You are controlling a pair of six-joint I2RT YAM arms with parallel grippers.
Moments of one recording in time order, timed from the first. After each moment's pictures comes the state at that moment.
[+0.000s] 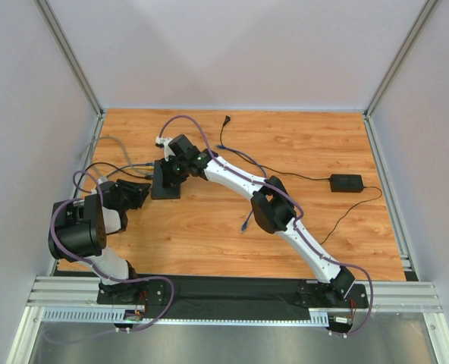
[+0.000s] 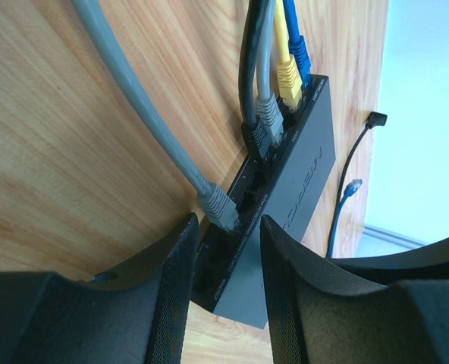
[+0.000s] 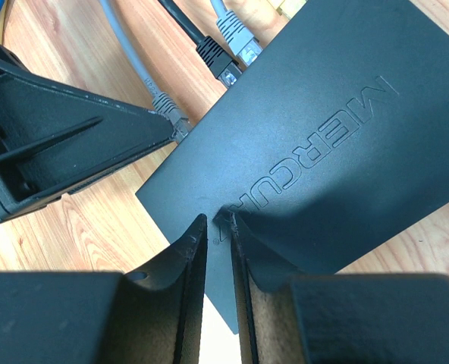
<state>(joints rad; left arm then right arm) 0.25 1.62 0.35 0.72 0.32 -1.11 0.86 2.65 2.42 -0.52 -0.32 0.30</state>
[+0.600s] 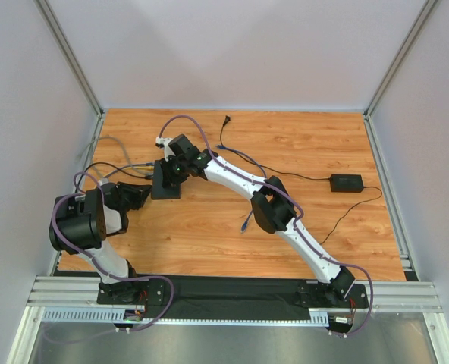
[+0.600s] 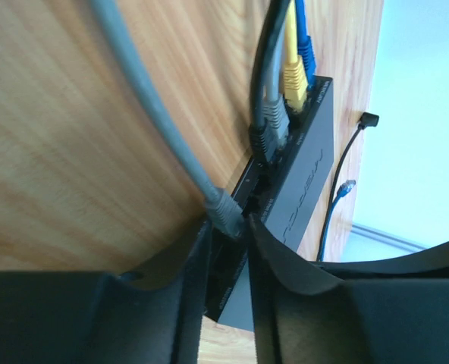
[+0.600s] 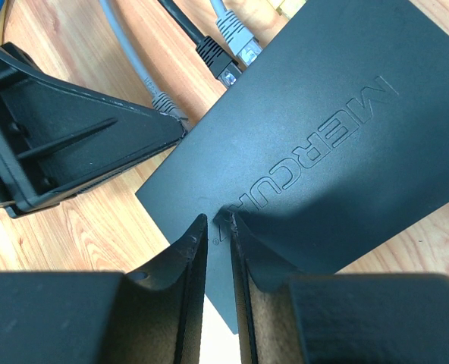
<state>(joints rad) 0.25 1.69 0.35 0.82 0.35 -1.15 0.86 2.65 2.42 -0.52 -0.32 0.30</state>
